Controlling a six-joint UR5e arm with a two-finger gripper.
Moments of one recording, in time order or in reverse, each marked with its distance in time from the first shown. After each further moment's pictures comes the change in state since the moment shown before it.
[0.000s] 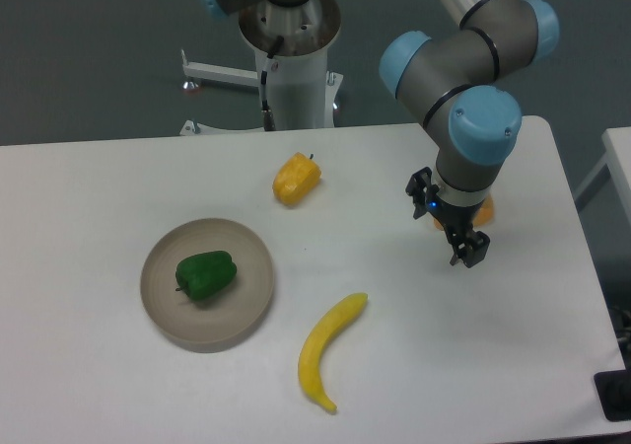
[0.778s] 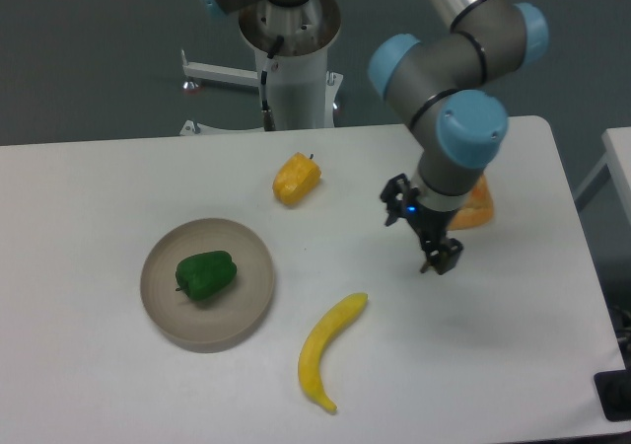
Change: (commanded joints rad) arm -0.112 0.040 -0.093 0.008 -0.129 -0.181
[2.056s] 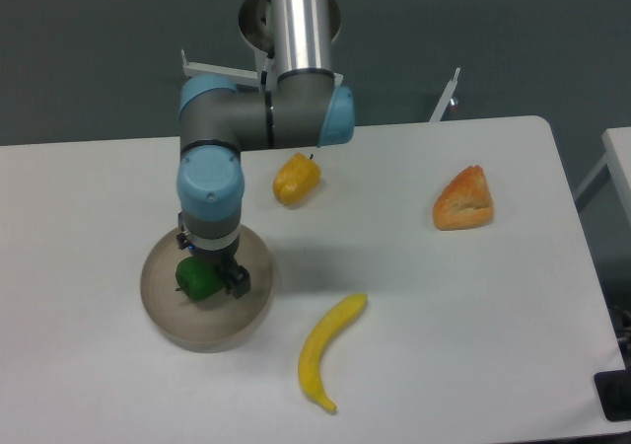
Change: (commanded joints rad) arm -0.375 -0.087 -0.031 0.087 0.001 -0.459
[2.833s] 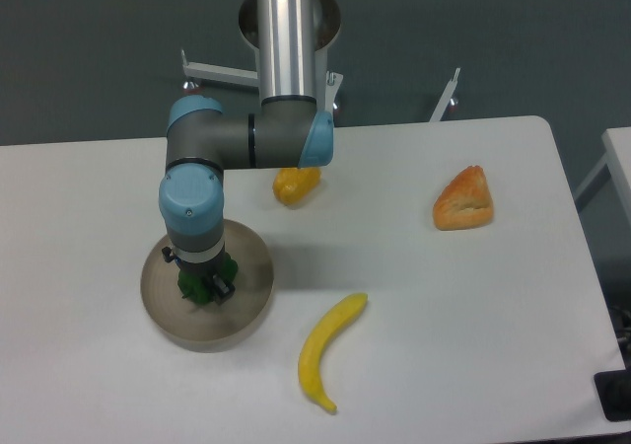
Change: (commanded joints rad) arm -0.008 0.009 -0.029 0.098 0.021 0.000
